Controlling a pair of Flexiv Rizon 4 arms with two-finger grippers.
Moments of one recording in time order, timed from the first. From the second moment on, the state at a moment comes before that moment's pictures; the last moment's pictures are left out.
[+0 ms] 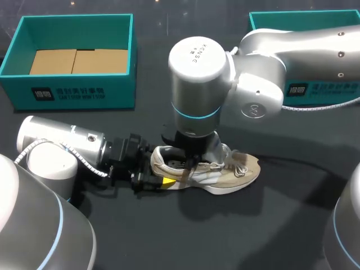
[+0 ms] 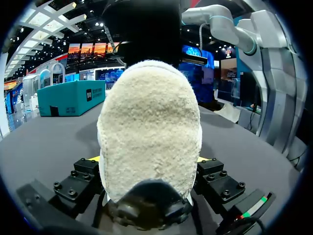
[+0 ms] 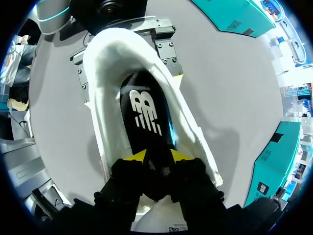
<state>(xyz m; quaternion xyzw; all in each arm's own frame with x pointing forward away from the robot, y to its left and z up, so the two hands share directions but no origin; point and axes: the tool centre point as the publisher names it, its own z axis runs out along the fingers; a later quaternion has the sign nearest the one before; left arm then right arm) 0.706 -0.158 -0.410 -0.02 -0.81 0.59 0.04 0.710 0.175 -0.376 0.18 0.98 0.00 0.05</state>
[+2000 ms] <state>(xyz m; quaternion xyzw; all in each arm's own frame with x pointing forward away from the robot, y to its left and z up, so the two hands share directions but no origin) 0.705 -0.158 -0.410 -0.02 -0.81 0.59 0.04 0.707 0.167 -0.386 0.10 0.98 0.16 0.01</state>
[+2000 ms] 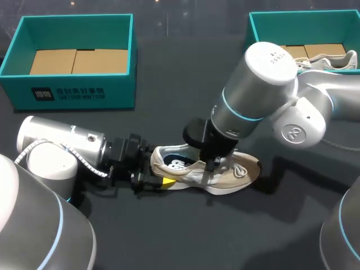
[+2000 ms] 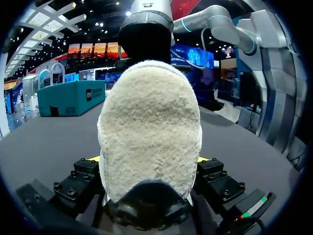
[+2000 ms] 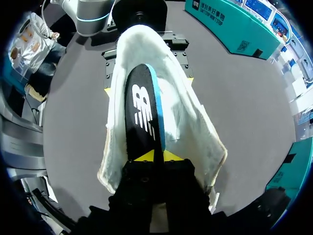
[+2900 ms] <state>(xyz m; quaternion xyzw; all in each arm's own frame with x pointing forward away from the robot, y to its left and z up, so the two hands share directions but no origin) 0.705 -0.158 -0.410 -0.02 -0.81 0.59 0.04 0.710 0.180 -0.339 -0.04 0.94 0.32 0.06</state>
